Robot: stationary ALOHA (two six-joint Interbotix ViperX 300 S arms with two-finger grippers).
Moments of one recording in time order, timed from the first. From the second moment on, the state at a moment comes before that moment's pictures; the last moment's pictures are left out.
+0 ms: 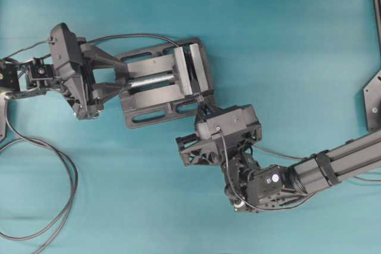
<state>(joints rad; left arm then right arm) 0.17 -0.07 1.17 -0.08 -0.58 -0.06 0.42 0.48 0.27 2.01 -1.33 -0.80</state>
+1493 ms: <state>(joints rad) 0.17 -0.08 1.21 -0.08 -0.60 -0.06 0.39 0.49 0.24 2.03 -1.34 -0.82</state>
